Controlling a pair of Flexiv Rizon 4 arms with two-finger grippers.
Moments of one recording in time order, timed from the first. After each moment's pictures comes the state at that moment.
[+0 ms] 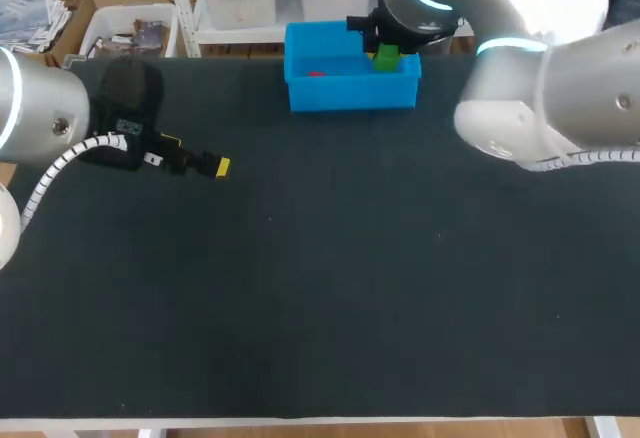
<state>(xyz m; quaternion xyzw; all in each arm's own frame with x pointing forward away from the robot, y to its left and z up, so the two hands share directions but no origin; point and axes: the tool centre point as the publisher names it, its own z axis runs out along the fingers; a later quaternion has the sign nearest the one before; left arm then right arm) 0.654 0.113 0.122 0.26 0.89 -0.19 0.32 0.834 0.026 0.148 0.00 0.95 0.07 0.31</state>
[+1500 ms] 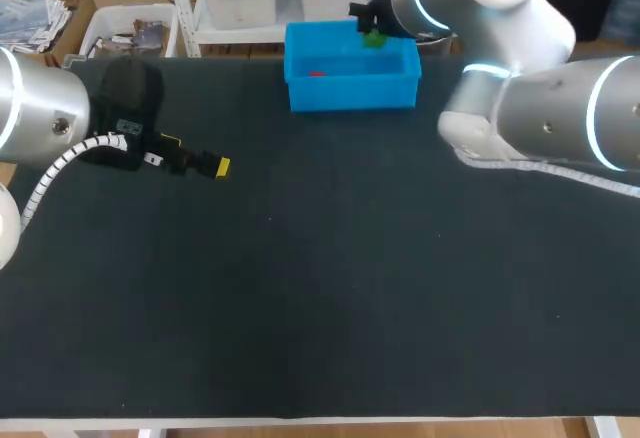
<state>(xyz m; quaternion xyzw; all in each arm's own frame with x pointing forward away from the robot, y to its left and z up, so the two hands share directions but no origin) 0.654 0.113 0.122 0.26 0.89 -0.19 0.32 0.949 0.035 0.109 0.01 0.91 0.15 0.38</state>
